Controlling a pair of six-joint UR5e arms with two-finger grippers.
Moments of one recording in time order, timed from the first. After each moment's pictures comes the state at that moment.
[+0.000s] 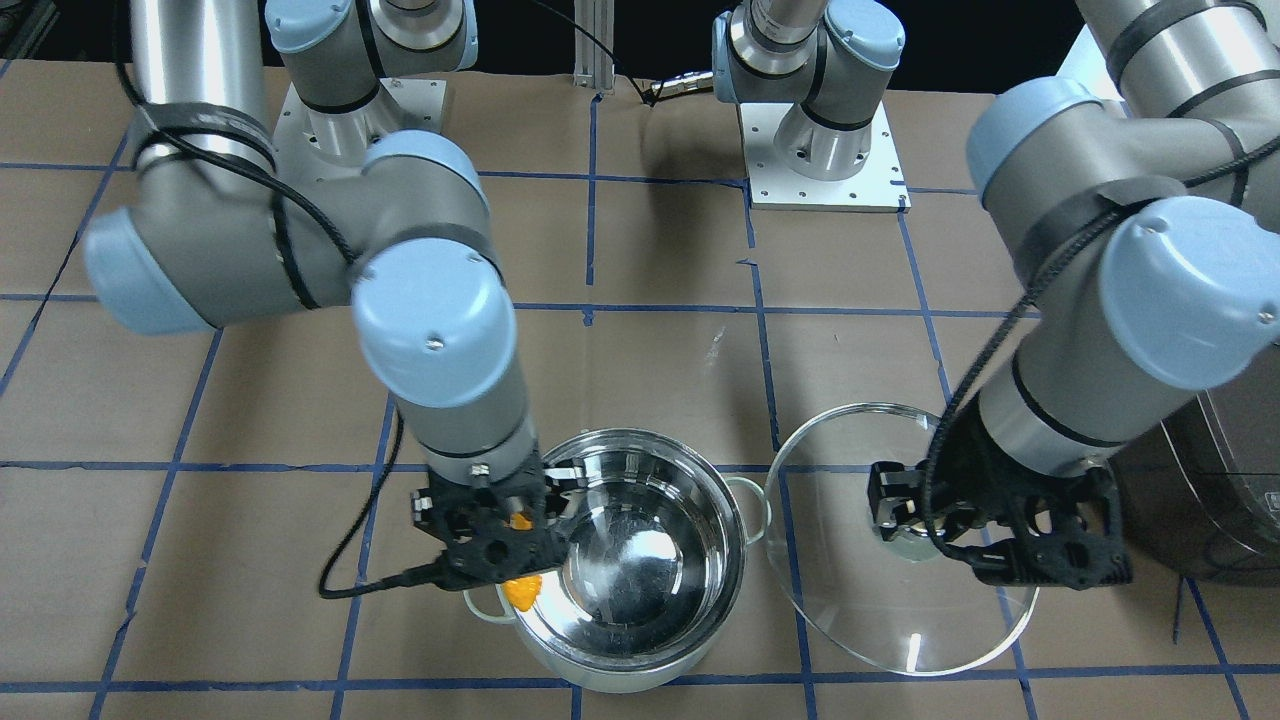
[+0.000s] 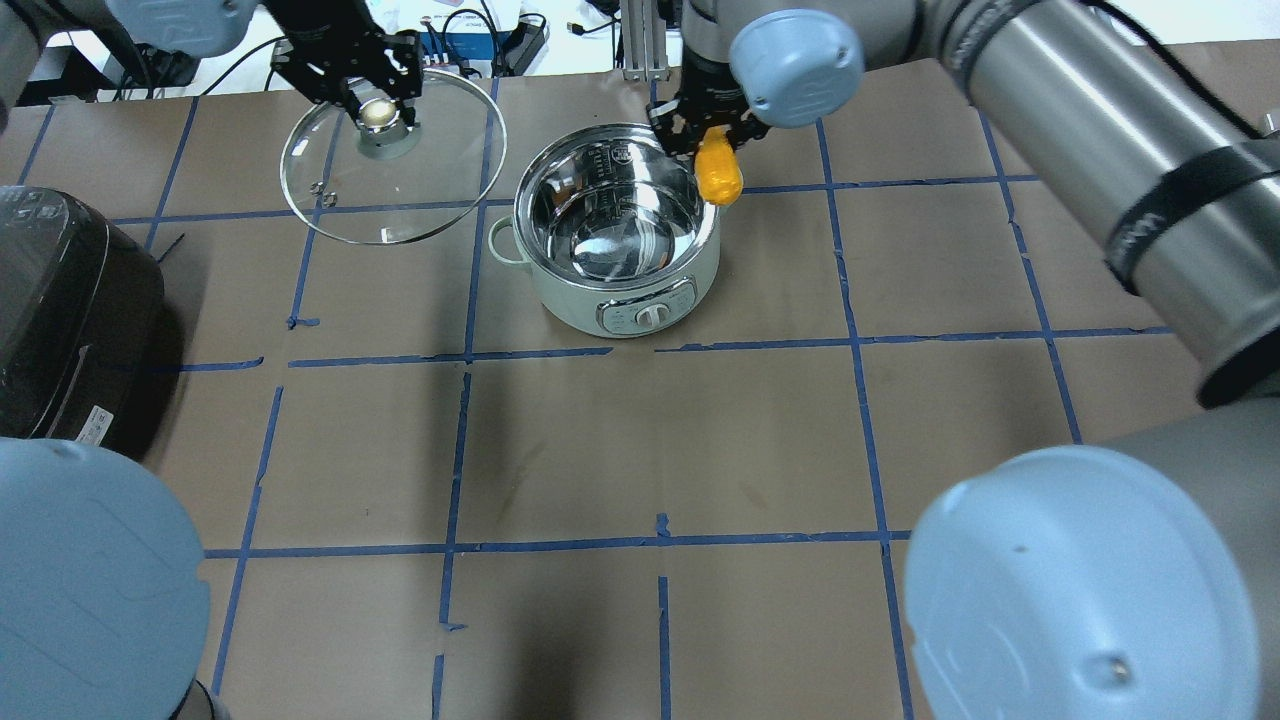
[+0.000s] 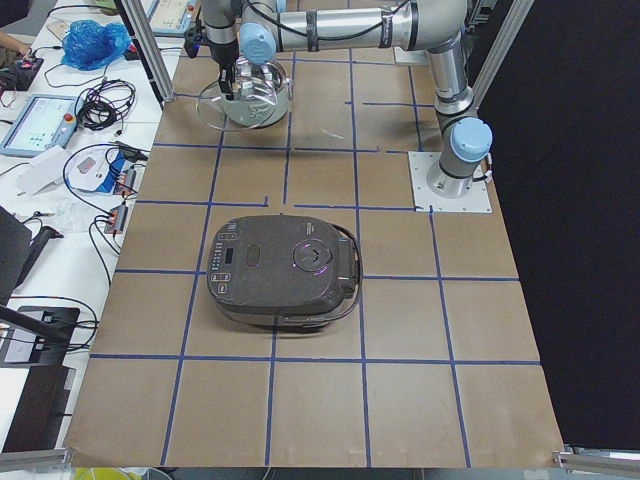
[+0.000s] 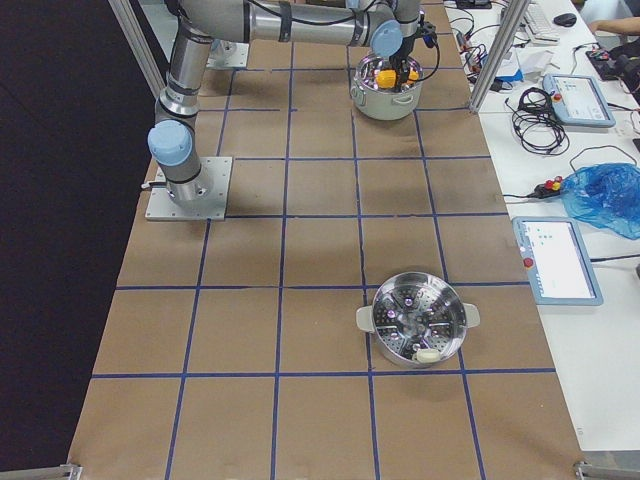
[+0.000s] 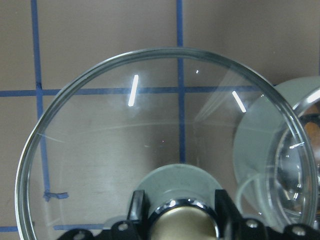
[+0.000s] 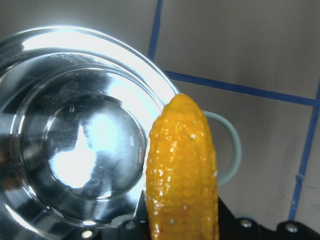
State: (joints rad) left arm -1.49 -2.03 -1.20 -1.42 1.54 0.08; right arm 1.85 -0.96 1.14 -1.85 -1.57 0.08
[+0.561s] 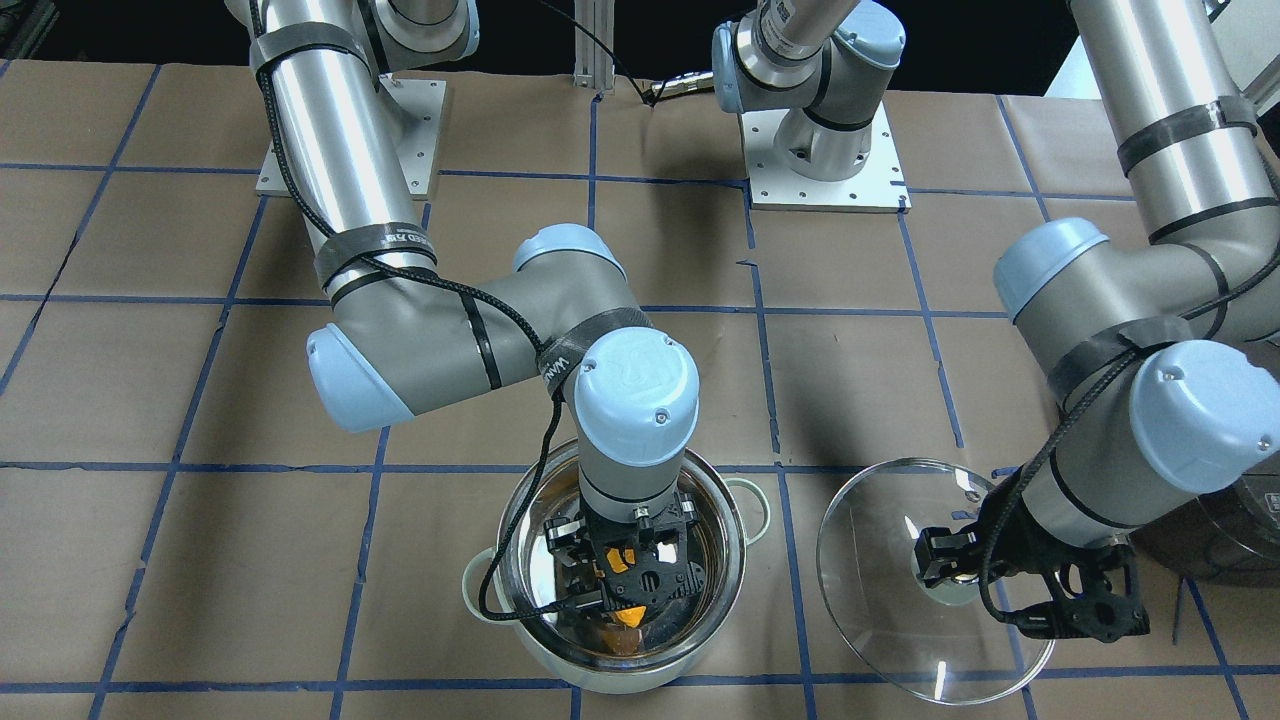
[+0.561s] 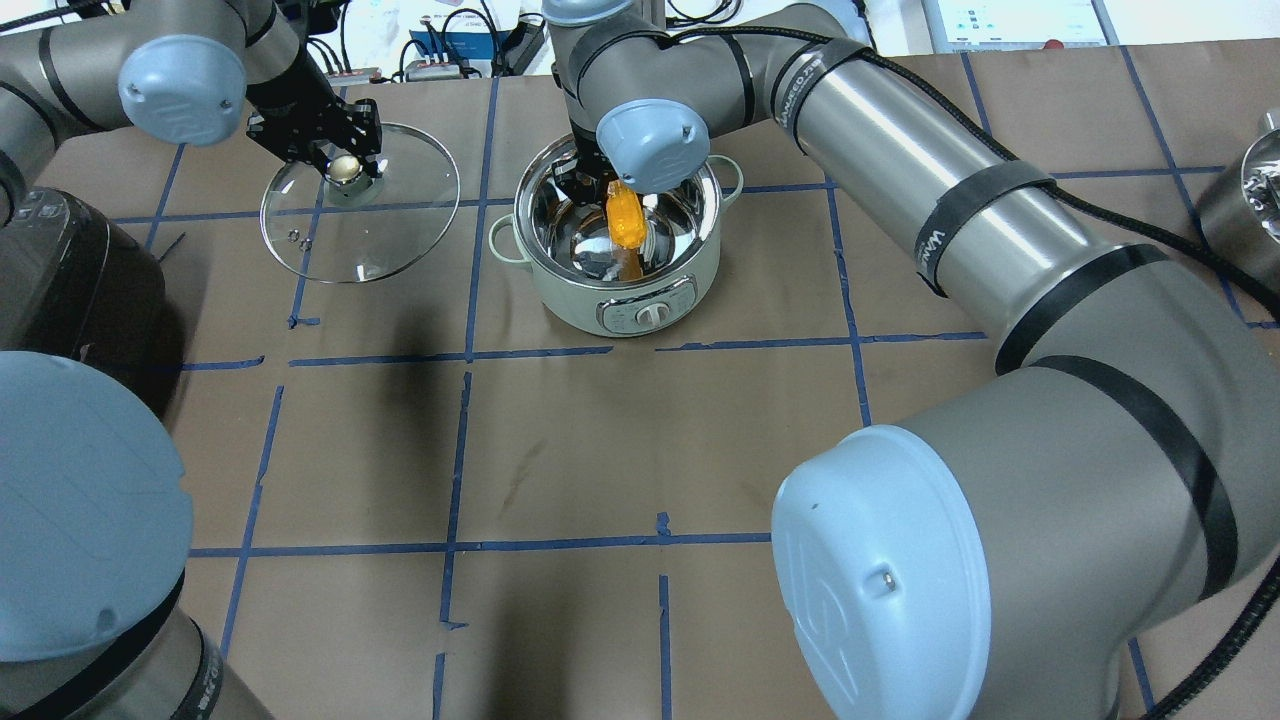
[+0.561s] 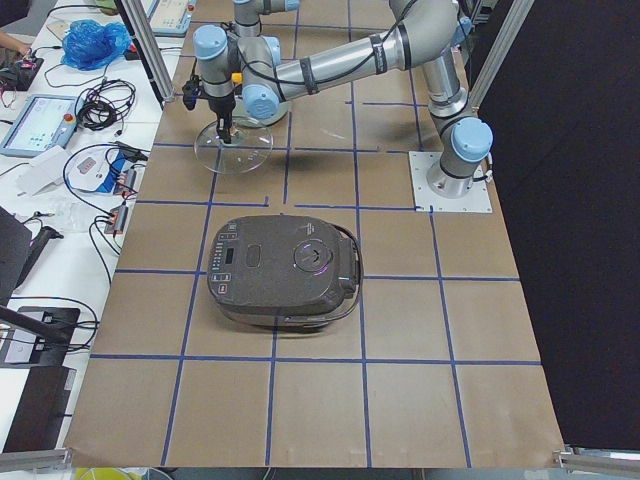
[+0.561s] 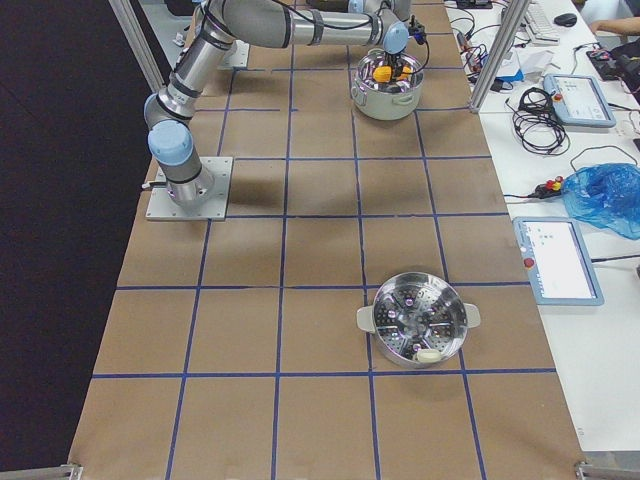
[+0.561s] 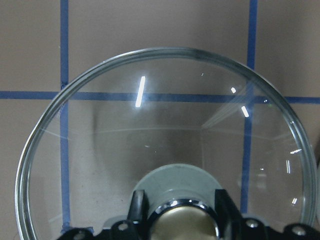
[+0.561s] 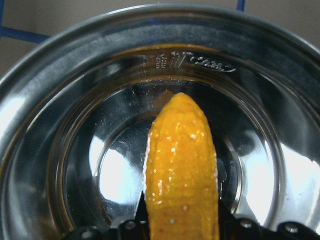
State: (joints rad) left arm -1.41 -2.10 -1.37 -1.16 1.53 0.13; right arm 1.96 -0.81 1.08 -1.92 -1.61 0.18
